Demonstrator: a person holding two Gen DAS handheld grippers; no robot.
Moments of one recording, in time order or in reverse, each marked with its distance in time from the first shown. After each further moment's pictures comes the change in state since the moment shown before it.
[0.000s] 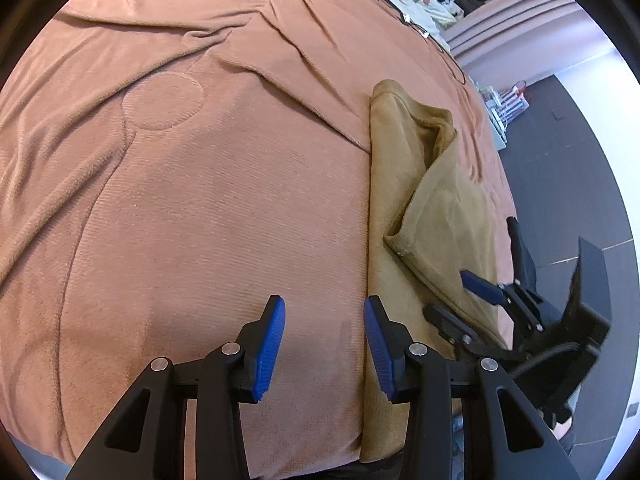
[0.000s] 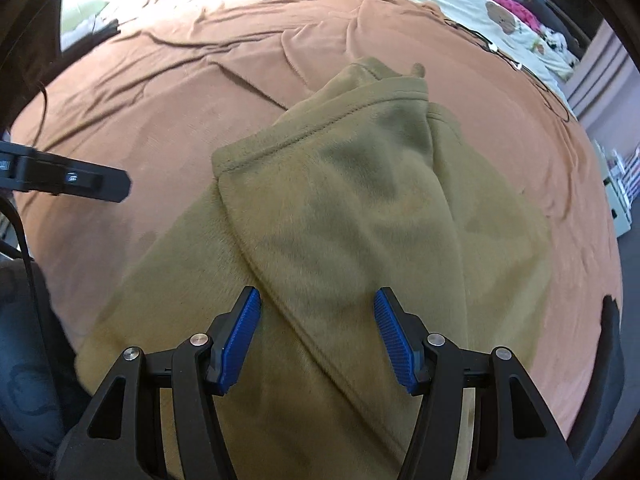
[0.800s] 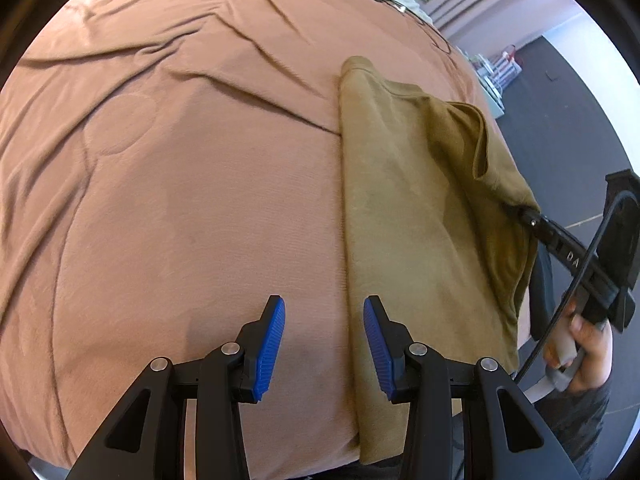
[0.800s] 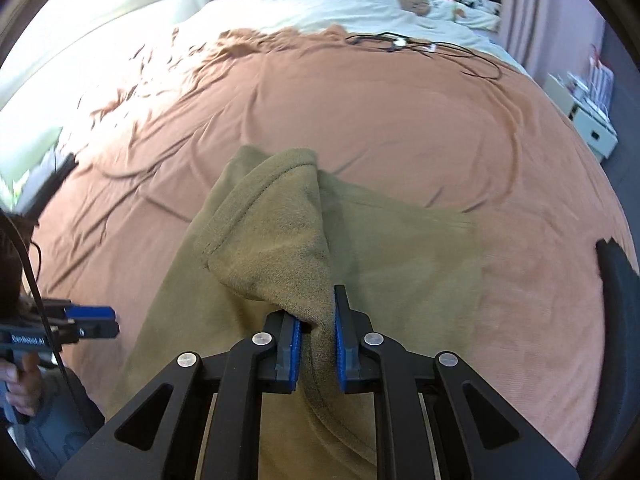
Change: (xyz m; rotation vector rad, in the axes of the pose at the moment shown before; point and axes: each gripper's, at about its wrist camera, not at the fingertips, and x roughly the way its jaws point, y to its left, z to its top) left arm 0.020 -0.038 0.006 0.129 0.043 0.054; right arm -0.037 -0.096 -0.016 0.373 -0.174 0.072
